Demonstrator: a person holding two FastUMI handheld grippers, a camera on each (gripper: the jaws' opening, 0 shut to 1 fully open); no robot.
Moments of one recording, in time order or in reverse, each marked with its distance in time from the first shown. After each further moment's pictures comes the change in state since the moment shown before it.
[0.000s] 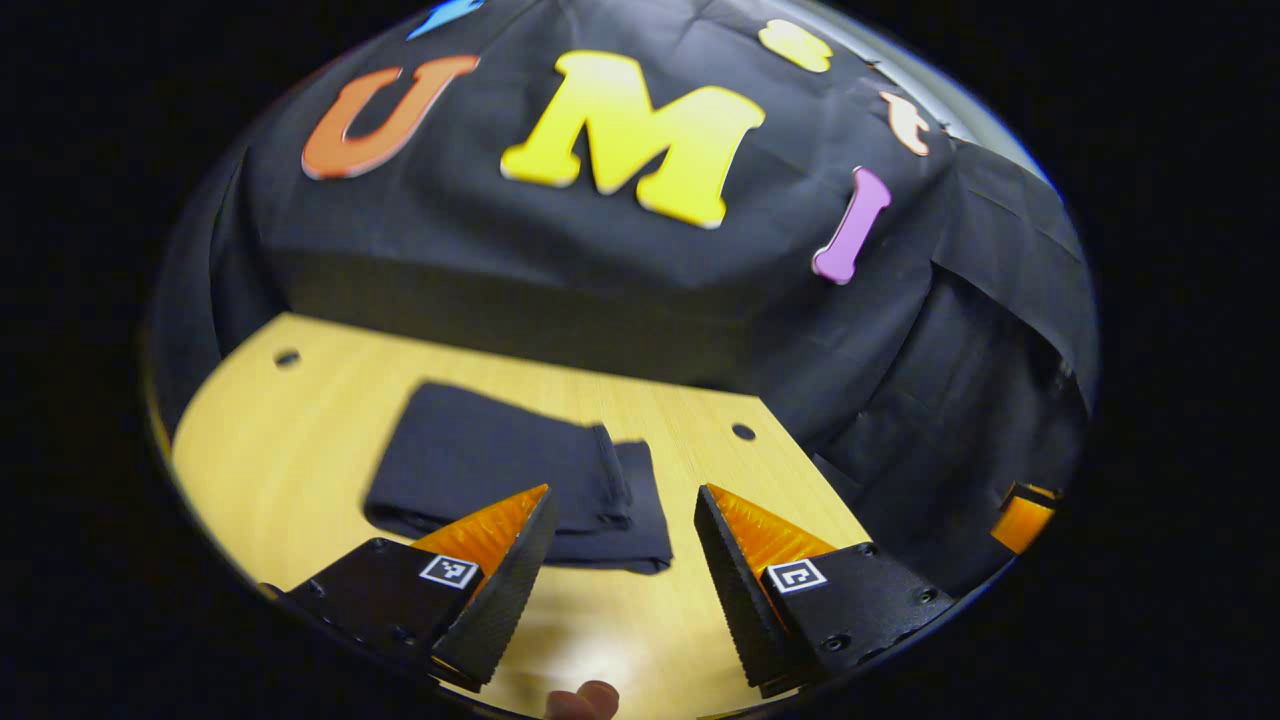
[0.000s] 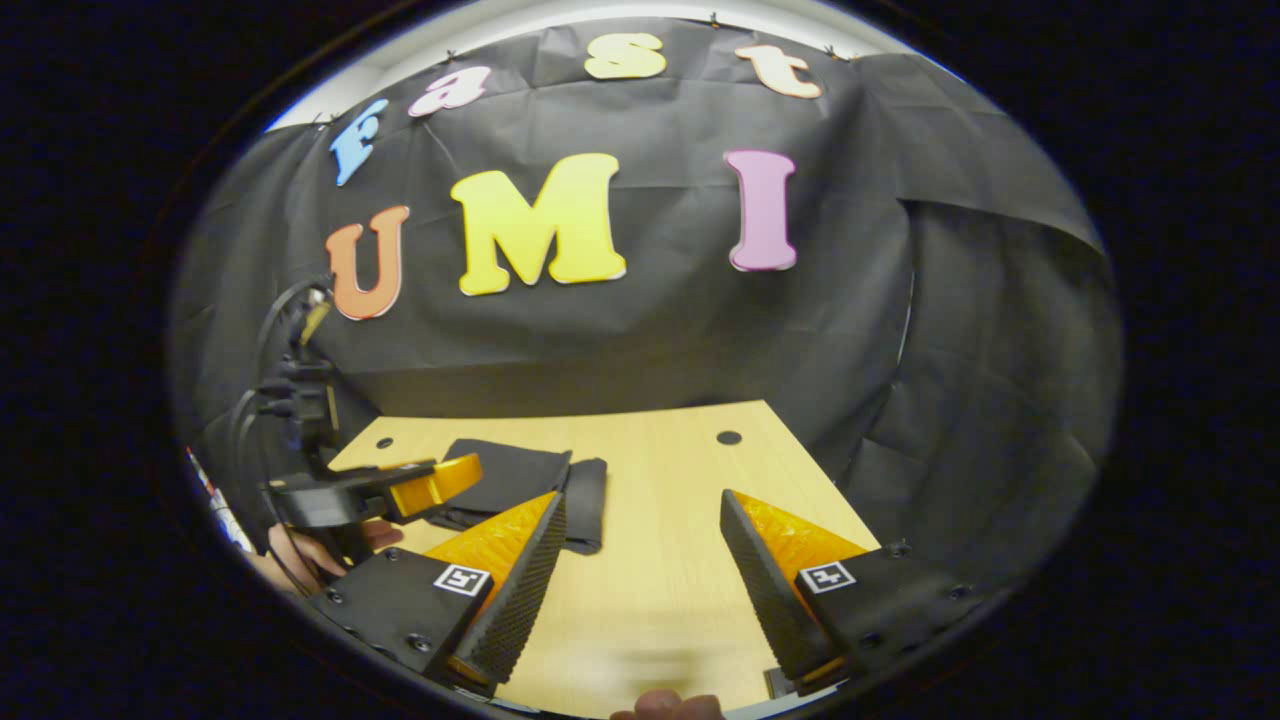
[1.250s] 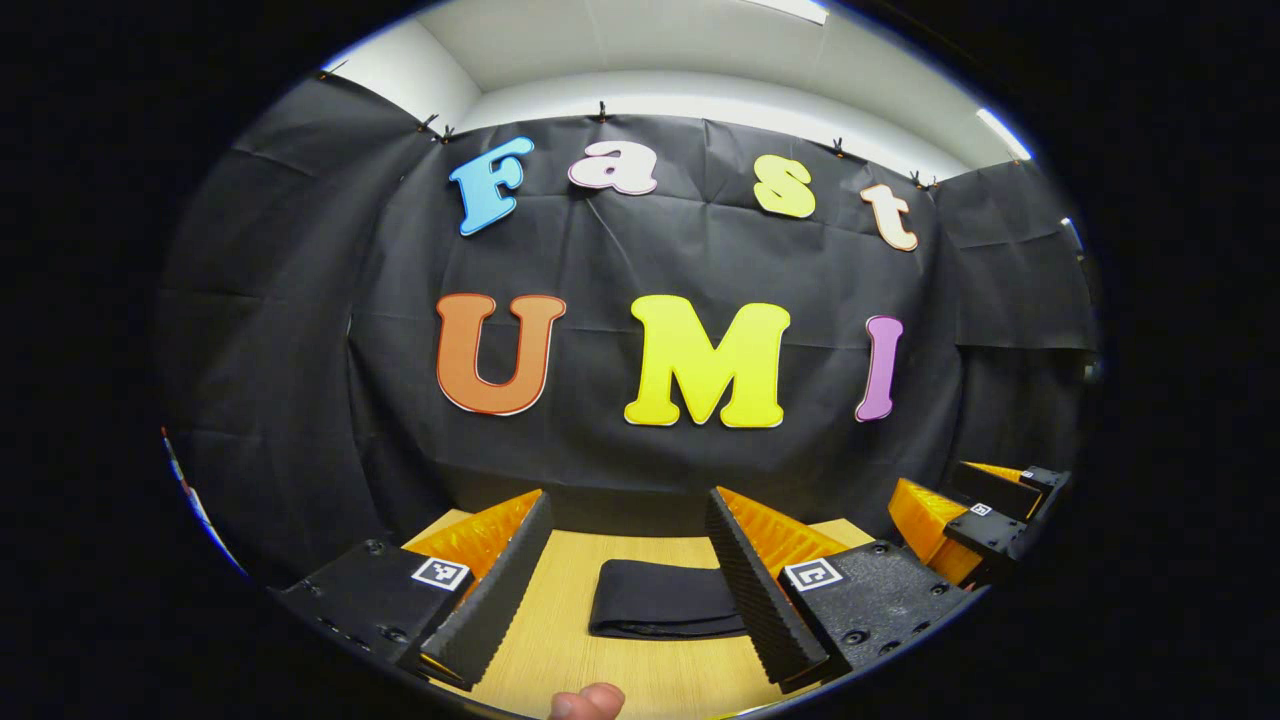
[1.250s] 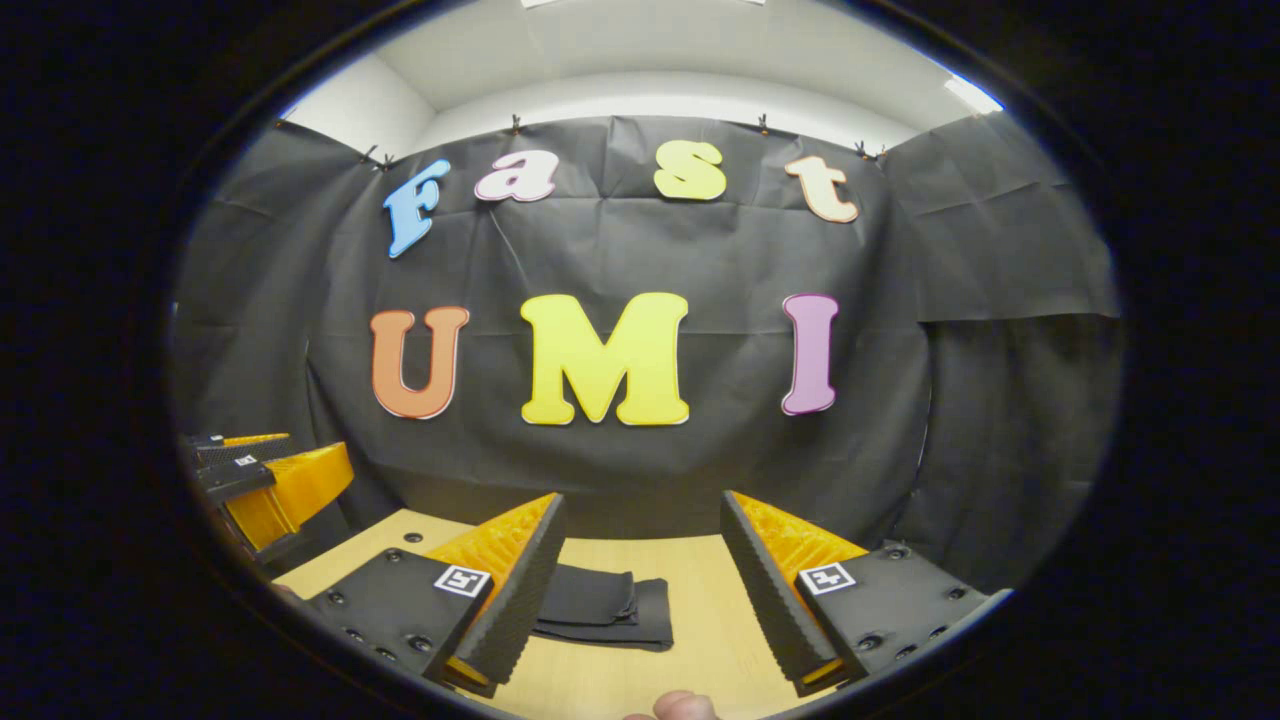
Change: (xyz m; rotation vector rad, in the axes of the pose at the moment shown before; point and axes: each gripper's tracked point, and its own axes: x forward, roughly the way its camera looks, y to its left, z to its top) left arm -0.147 0.060 0.125 0.106 -0.361 0.235; right arm 0.102 0.230 0.226 -0.030 -0.370 0.008
